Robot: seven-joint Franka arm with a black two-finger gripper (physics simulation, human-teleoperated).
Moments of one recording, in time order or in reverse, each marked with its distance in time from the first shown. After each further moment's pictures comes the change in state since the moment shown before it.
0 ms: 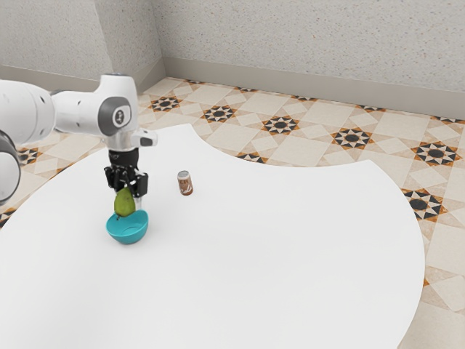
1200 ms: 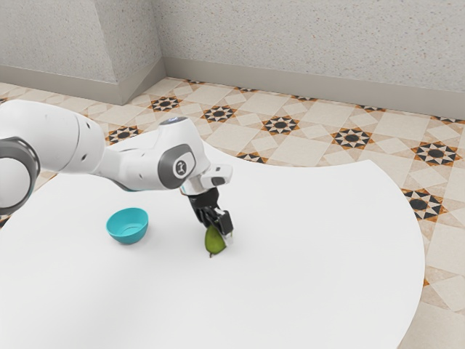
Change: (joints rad) arm -0.004 0.072 -0.340 -0.186 -0.171 0.462 0.093
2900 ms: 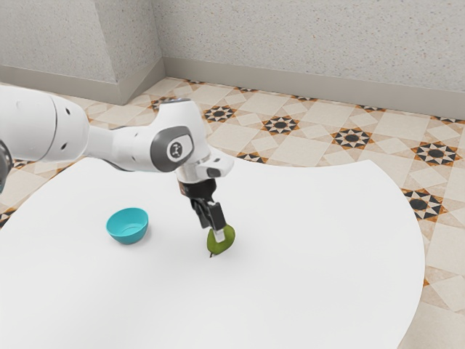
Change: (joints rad) arm 0.001 -0.164 -0.038 -0.067 0.030 -0.183 0.099
